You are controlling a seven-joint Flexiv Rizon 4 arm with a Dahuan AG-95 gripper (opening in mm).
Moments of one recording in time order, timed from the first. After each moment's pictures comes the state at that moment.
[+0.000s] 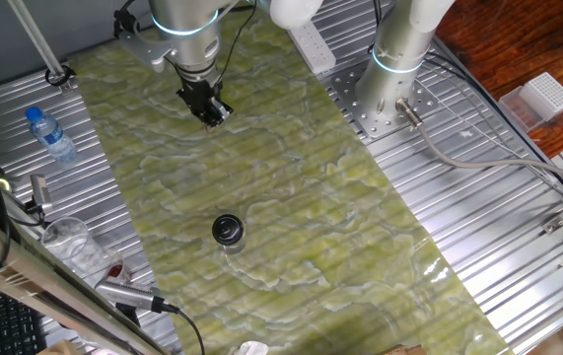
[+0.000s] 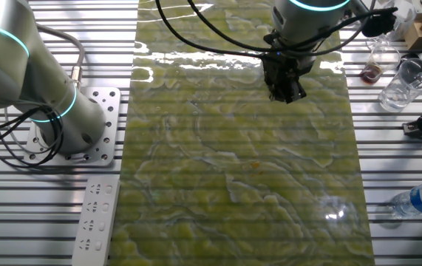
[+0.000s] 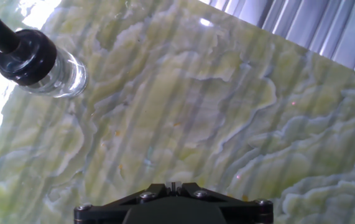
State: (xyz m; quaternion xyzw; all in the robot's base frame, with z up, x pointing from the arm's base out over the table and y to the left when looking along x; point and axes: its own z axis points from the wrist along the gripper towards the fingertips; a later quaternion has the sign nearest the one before) arm 0.496 -0.006 0.175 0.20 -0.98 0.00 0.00
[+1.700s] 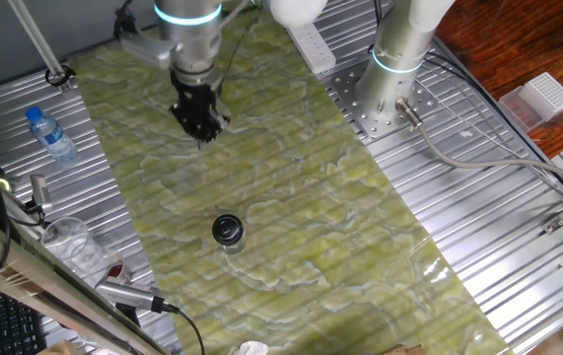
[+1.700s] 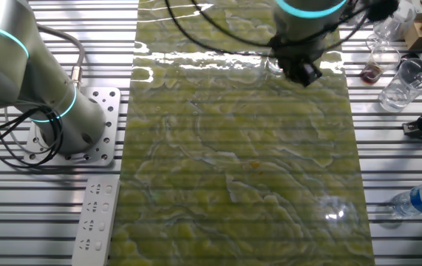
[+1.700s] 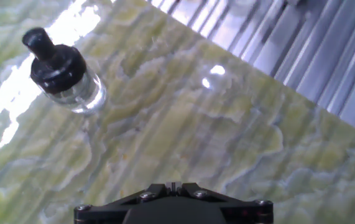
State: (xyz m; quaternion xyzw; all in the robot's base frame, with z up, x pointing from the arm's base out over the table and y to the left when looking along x) arm 0.537 0.053 0.178 0.29 -0.95 -0.05 -0.09
